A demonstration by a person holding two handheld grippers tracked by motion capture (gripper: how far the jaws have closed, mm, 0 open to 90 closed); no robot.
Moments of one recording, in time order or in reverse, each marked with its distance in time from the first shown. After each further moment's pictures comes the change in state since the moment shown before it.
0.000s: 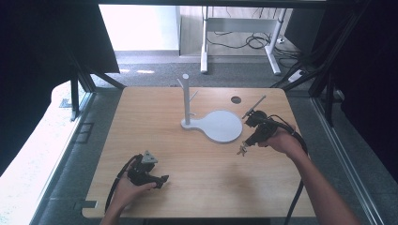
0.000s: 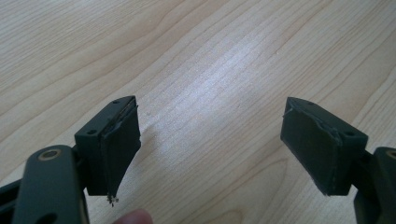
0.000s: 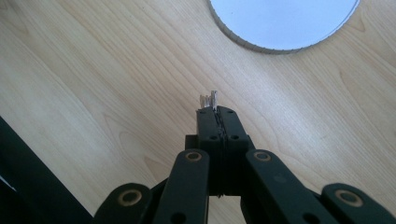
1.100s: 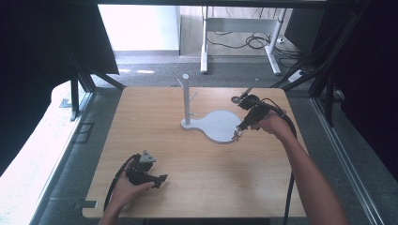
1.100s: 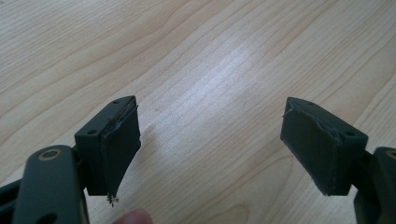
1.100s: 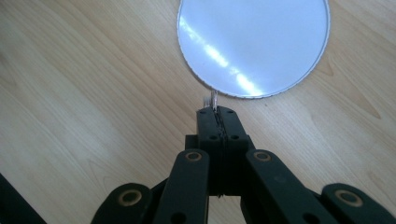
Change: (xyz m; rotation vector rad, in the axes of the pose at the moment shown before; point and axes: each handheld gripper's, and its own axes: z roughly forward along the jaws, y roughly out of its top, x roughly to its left) left arm 0.004 -0.002 -0.003 -0.004 -0.003 -0.014; right arm -0.032 0.048 0.006 -0.024 0.005 0.040
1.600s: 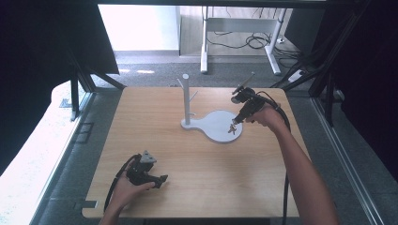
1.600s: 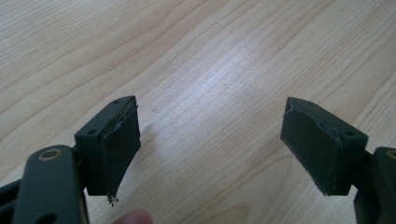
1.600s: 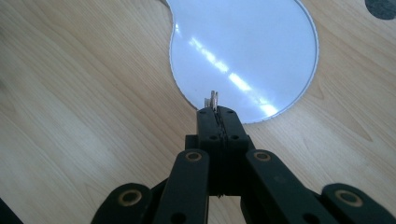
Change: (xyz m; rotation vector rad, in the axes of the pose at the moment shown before) left arm 0.000 0.000 0.002 0.006 -0.003 -0.003; right arm -0.010 0.026 0.006 -0.017 0.007 0.015
